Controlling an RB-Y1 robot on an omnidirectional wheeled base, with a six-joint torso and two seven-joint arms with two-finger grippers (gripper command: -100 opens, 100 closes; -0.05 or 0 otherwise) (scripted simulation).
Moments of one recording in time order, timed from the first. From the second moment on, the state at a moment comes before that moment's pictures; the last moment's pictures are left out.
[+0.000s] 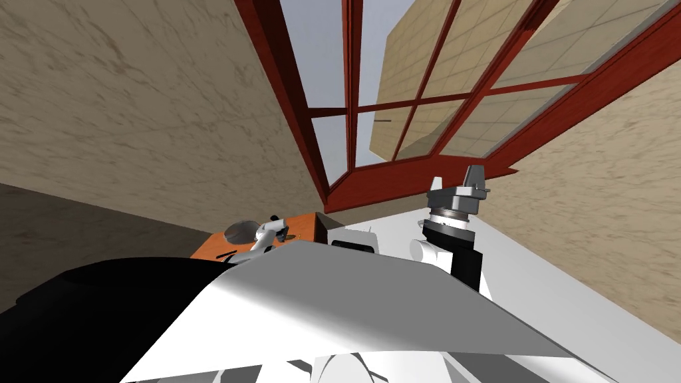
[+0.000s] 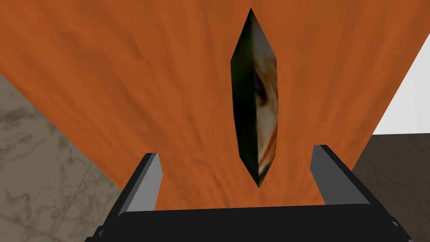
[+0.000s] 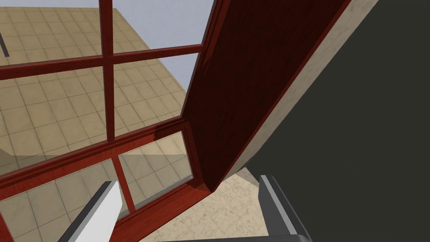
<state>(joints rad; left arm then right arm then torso) -0.06 0.53 0.44 -0.82 0.18 0.95 -0.29 0.49 0.02 -0.04 -2.34 -0.07 -0.36 -0.01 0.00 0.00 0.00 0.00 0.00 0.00</state>
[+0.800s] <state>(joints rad) 0.14 0.62 0.25 -0.85 0.41 0.82 -0.12 0.49 0.02 -0.04 -2.34 -0.07 -0.36 -0.01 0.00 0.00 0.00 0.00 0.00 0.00</state>
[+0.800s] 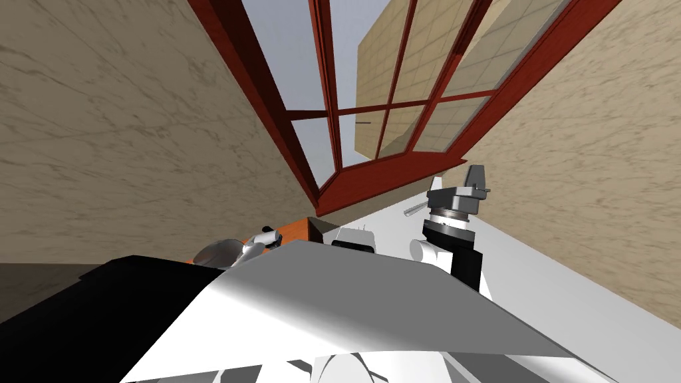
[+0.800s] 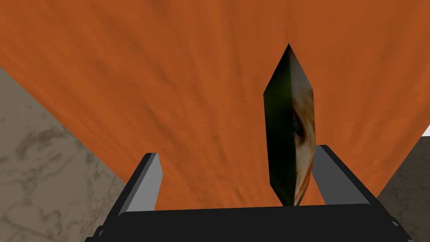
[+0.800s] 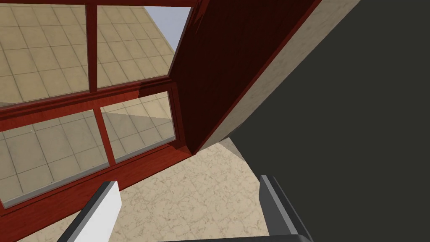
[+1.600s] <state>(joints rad) 0.32 0.71 0.07 -0.84 0.65 0.68 0.03 0.49 0.02 -0.04 -2.34 -0.07 -0.36 -0.01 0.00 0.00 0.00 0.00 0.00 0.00</state>
